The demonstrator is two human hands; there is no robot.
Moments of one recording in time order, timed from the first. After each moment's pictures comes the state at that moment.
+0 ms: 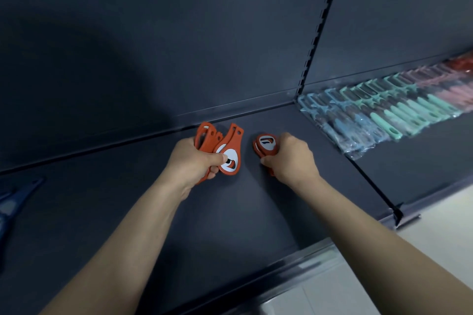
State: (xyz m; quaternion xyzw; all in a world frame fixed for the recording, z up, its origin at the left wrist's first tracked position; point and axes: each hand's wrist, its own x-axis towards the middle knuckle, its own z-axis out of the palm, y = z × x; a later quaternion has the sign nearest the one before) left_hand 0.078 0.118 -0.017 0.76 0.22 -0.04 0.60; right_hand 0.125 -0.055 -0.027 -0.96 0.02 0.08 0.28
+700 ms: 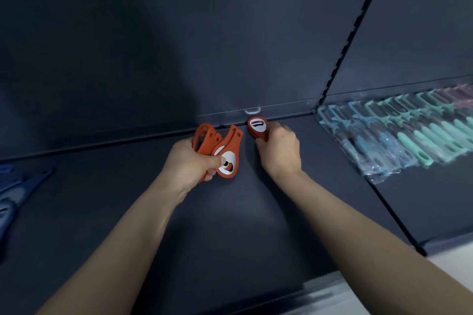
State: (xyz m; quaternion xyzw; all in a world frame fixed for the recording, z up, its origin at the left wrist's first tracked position) left_hand 0.086 0.131 -0.021 0.76 0.25 0.01 0.59; right_hand 0.175 -0.013 -0.047 -0.95 -0.08 -0.04 0.28
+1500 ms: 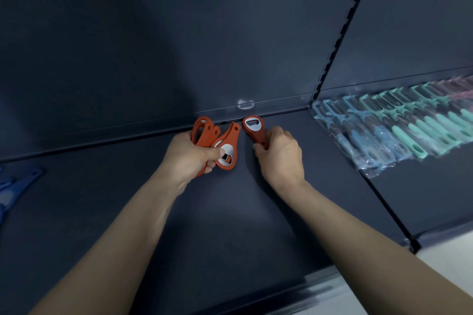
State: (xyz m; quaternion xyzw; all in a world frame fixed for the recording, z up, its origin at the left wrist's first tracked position) left_hand 0.099 0.127 -0.025 0.76 0.25 0.01 0.60; right_hand 0.155 -0.030 -0.052 -0.95 -0.07 -0.05 0.29
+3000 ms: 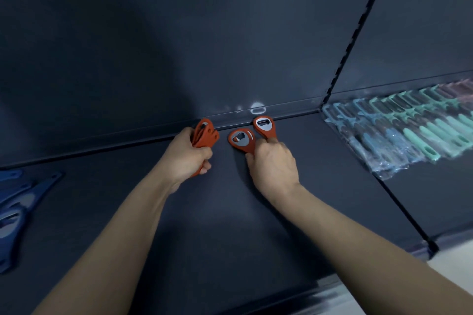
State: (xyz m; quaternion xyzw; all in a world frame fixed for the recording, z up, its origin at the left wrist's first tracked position) left_hand 0.098 0.166 -0.031 0.79 0.22 -0.01 0.57; right_hand 0.133 0.003 -0.044 -0.98 -0.17 -0.05 0.14
